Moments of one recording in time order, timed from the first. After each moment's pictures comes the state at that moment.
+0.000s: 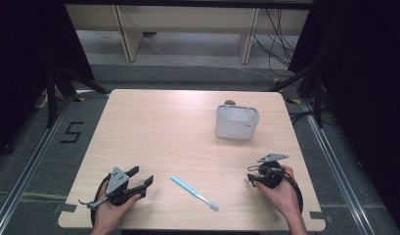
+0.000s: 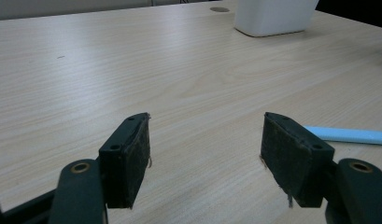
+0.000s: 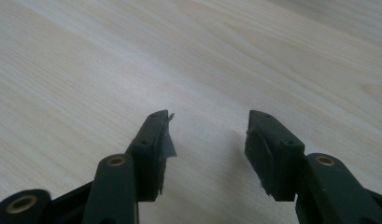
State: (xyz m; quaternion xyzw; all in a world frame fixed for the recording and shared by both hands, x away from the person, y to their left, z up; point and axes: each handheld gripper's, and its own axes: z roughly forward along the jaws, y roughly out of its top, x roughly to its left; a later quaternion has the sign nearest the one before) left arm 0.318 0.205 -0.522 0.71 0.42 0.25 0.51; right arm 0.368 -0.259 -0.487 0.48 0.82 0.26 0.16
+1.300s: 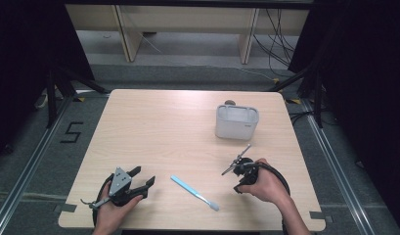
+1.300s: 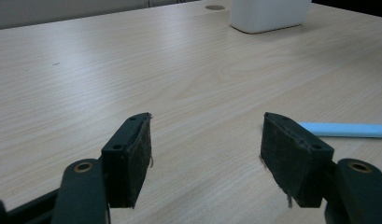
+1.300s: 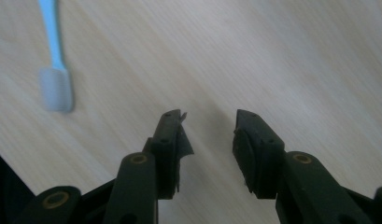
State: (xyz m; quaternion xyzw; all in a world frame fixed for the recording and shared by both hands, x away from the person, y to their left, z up) left arm 0.318 0.199 -0.522 0.72 0.40 0.26 0.51; right arm 0.377 -0.188 -0.458 0.36 0.93 0.11 0.02
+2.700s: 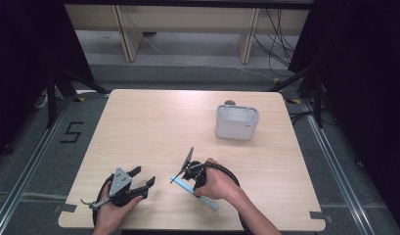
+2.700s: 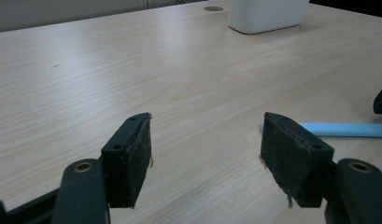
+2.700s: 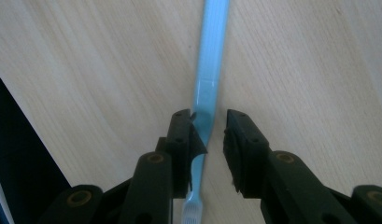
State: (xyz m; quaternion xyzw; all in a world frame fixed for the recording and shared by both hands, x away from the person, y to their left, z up) left arm 0.318 0.199 -0.522 0.72 0.40 0.26 0.51; right arm 0.380 -0.054 -0.470 0.27 0.96 0.06 -0.04
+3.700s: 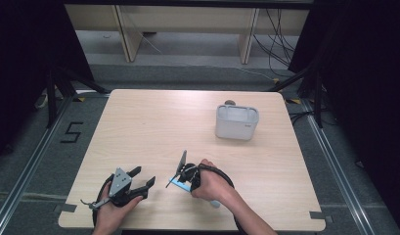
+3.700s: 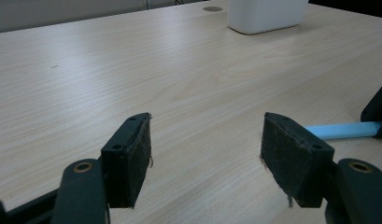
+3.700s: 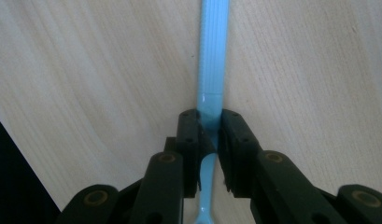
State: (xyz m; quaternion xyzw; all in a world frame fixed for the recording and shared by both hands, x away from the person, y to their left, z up) left arm 0.317 0.199 -0.522 0.72 0.40 0.26 0.51; right arm 0.381 -0.041 -0.478 0.22 0.97 0.03 -0.01
